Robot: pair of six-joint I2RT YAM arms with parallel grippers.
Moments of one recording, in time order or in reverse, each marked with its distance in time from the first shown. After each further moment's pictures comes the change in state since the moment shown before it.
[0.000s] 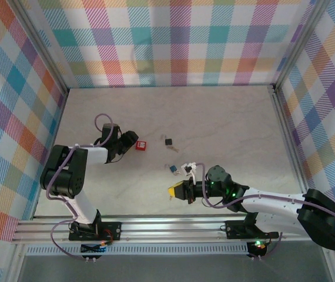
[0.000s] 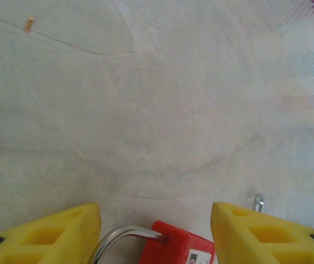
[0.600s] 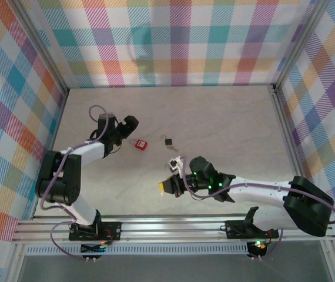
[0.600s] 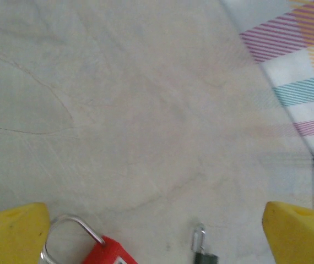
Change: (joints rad) left arm 0.003 -0.145 0.082 -0.091 -0.061 -0.001; right arm 0.027 0.213 0.284 -0.249 0.061 -0.087
